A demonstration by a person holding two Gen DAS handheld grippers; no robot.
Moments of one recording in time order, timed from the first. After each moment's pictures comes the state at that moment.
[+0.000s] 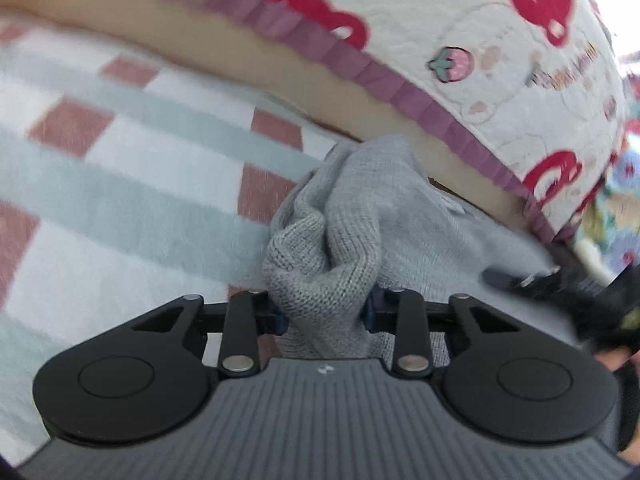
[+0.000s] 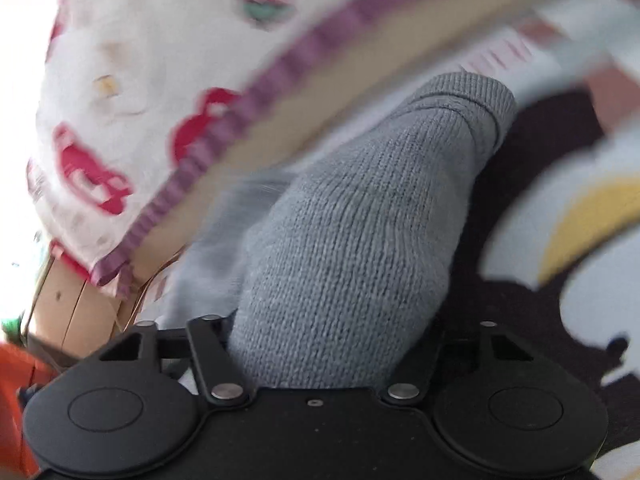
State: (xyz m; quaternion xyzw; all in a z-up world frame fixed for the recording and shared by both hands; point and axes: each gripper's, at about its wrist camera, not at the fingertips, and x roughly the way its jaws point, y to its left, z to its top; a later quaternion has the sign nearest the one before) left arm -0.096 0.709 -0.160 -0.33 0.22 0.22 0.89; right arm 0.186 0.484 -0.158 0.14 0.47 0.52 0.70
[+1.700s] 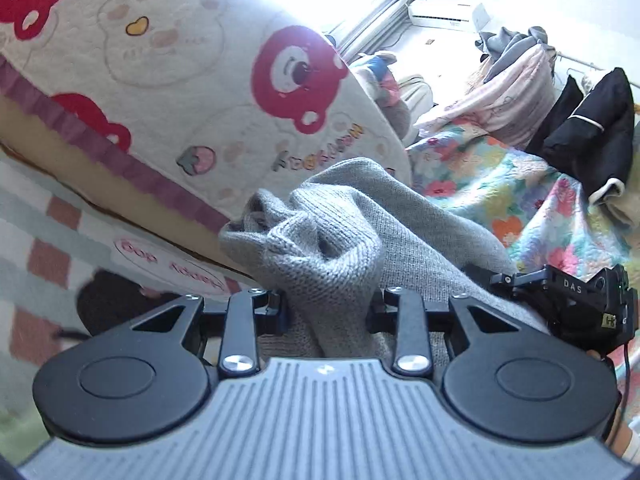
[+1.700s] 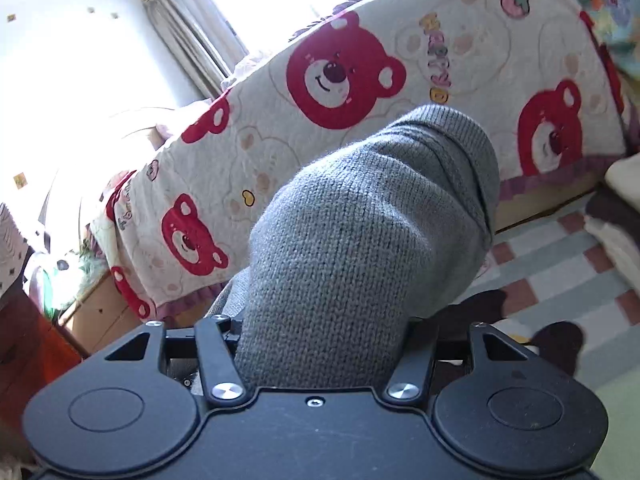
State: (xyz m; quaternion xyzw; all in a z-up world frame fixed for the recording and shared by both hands) left arm -0.147 0.547 0.003 -0.36 0.02 0.04 0.93; right arm 0.091 0.292 0.107 0.11 0.31 0.52 0.79
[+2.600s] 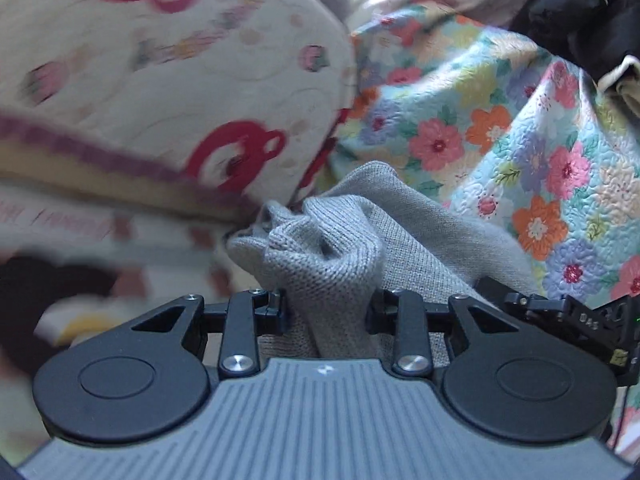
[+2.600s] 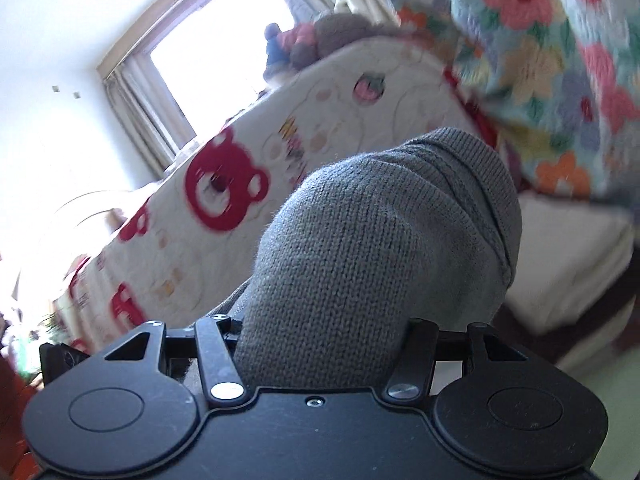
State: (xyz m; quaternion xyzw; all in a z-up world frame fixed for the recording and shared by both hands) left arm 0.122 0.407 0.062 -0.28 0.15 -0.05 0.95; right arm 0.240 0.102 0.093 0.19 0.23 0.44 0.85
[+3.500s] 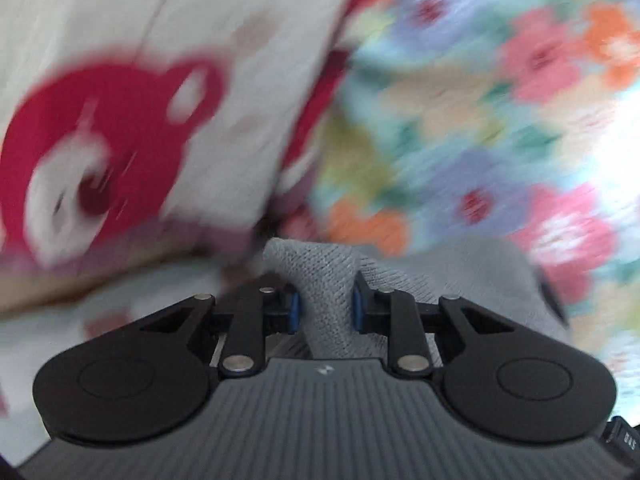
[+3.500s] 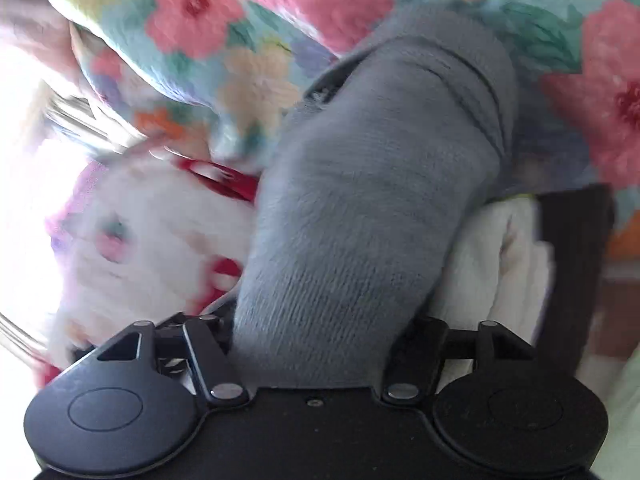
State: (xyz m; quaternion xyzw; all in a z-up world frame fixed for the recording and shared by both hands) left arm 0.531 0.410 -0.017 -0.23 0.33 -0.06 0.91; right arm 0.457 0.091 -0.043 0.42 0.26 0.19 0.85
